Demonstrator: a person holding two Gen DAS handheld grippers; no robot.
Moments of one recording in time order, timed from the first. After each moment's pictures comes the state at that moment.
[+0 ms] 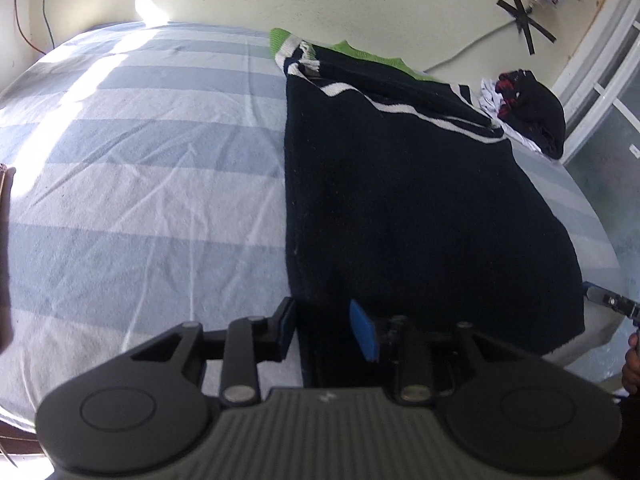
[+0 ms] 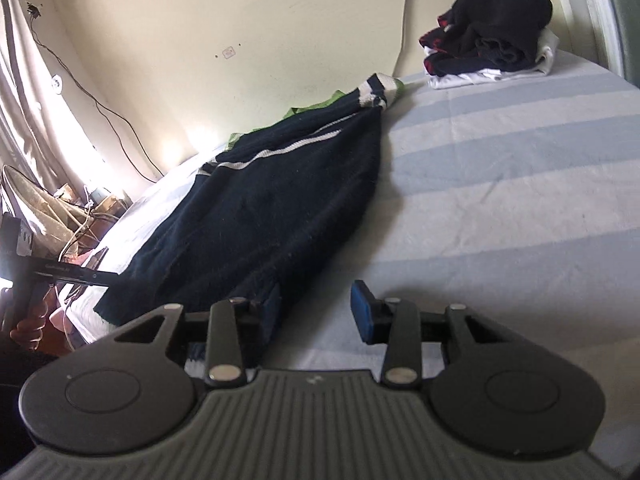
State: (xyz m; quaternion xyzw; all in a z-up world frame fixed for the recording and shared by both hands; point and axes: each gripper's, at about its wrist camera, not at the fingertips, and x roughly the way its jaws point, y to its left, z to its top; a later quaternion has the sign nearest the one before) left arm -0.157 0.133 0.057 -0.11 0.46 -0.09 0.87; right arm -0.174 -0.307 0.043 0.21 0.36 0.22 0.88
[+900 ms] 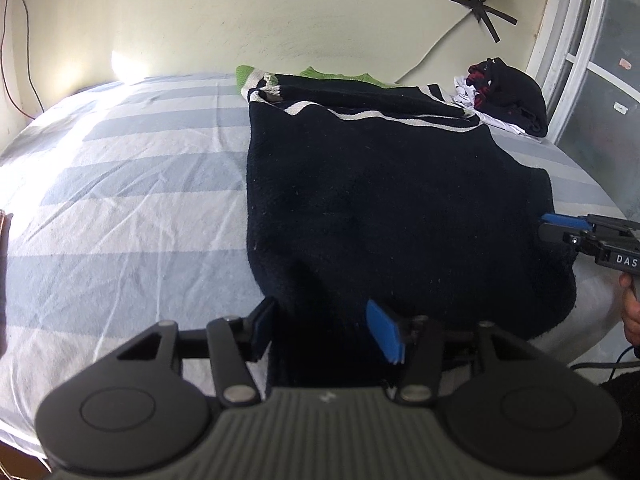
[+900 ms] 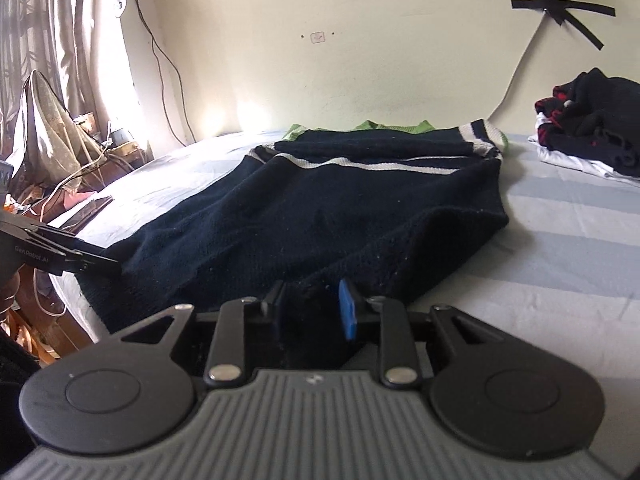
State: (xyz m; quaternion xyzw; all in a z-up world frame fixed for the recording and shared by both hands) left arm -0.183 0.092 0.051 -0.04 0.40 -0.08 0.91; right arm -0.147 -0.212 0.050 0.06 0.29 0.27 0.92
